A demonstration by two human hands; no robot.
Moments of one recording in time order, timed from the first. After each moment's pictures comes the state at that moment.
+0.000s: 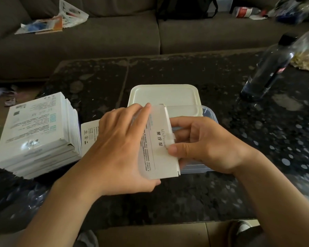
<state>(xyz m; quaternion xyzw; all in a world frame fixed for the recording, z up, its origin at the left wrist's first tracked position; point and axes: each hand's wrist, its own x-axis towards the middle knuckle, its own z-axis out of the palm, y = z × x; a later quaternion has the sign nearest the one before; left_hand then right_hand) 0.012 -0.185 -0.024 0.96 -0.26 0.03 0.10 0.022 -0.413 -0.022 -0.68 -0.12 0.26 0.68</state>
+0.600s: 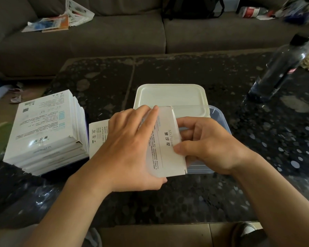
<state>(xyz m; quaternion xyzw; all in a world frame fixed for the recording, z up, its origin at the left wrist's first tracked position) 0.017 -0.181 -0.034 0.96 -0.27 0.03 0.10 0.026 -0.398 -0.029 -0.70 -0.08 0.23 0.67</state>
